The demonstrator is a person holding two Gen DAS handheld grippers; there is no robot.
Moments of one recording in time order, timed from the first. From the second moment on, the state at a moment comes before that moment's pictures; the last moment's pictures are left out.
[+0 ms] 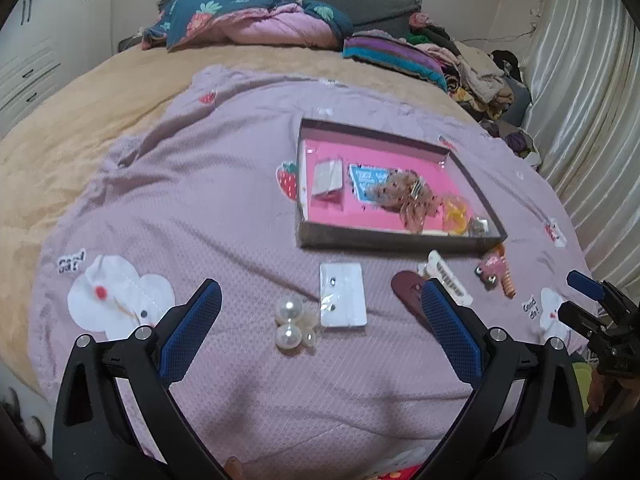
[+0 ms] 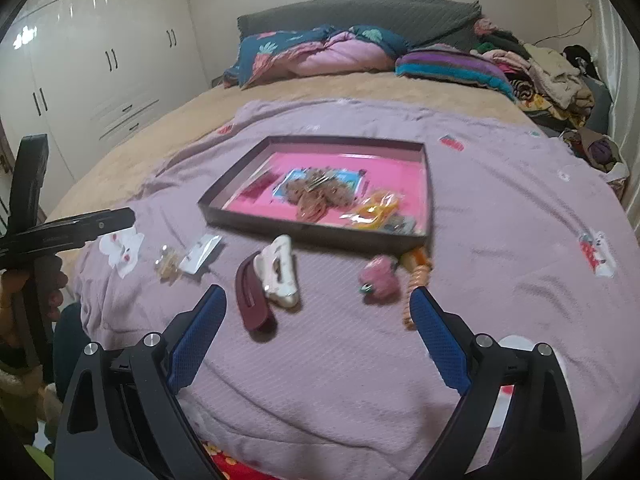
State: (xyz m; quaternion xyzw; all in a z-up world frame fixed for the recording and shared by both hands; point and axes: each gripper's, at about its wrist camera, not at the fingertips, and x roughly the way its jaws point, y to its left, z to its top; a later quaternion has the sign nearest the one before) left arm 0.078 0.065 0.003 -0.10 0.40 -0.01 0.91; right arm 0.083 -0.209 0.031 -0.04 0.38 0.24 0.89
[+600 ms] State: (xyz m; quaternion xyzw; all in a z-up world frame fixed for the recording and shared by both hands) left arm 0.083 0.077 -0.049 -0.10 0.45 -0.02 0.89; right arm 0.088 -0.165 -0.013 -0.03 0.43 0.25 0.87
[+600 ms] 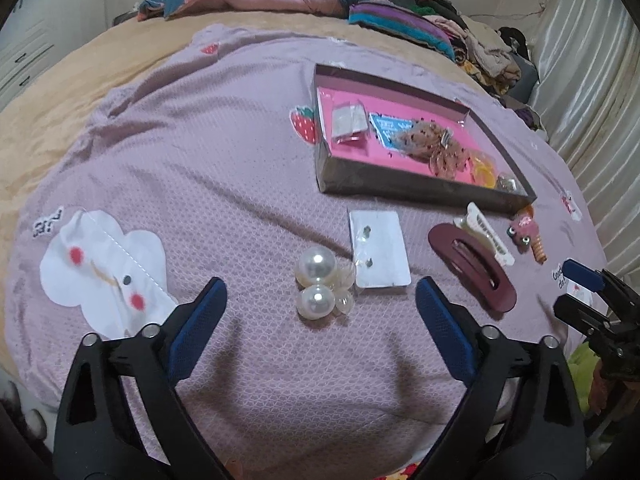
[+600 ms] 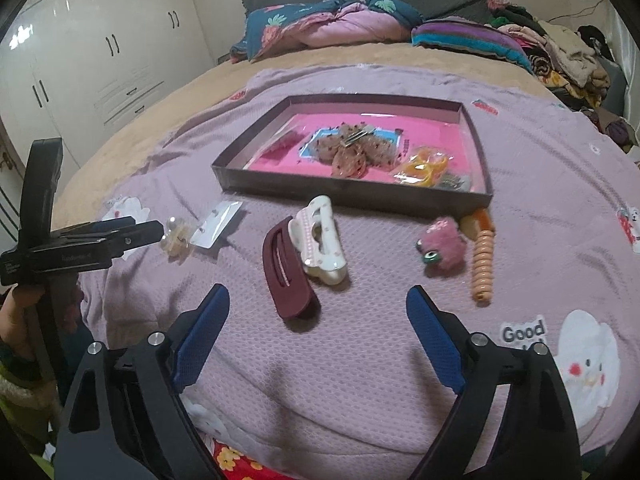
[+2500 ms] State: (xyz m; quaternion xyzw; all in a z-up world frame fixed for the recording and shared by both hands) left arm 0.089 0.079 -0.028 -0.14 0.44 -0.06 0.89; right arm 0.089 -0.120 -0.003 -0.04 0.38 0.33 0.86
